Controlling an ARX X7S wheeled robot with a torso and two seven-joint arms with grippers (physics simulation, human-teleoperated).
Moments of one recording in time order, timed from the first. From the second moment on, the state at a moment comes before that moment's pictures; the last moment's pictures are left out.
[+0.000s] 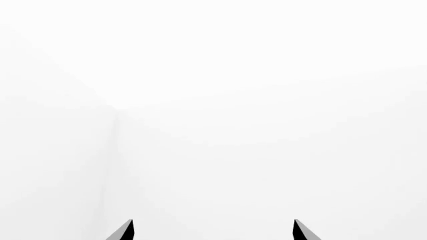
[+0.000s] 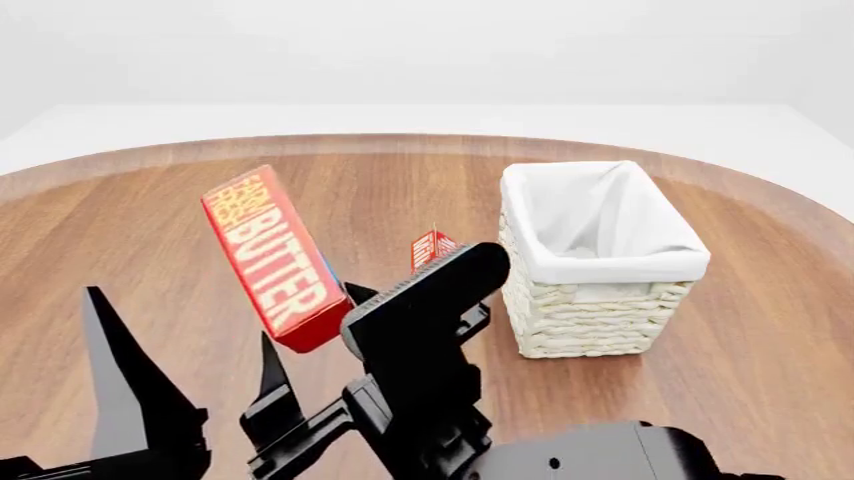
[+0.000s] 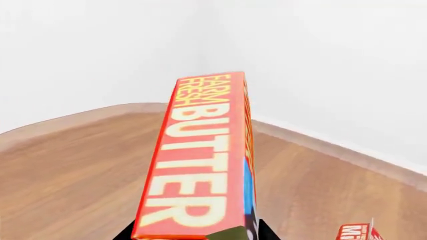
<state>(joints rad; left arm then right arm) 0.31 -0.56 0.14 0.89 0.04 0.19 -0.72 0.89 0.31 -0.89 -0.72 1.26 0.79 0.95</state>
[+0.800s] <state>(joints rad) 0.31 -0.56 0.16 0.89 0.06 0.18 -0.71 1.24 0.50 -0.72 -0.59 1.38 0.89 0.92</state>
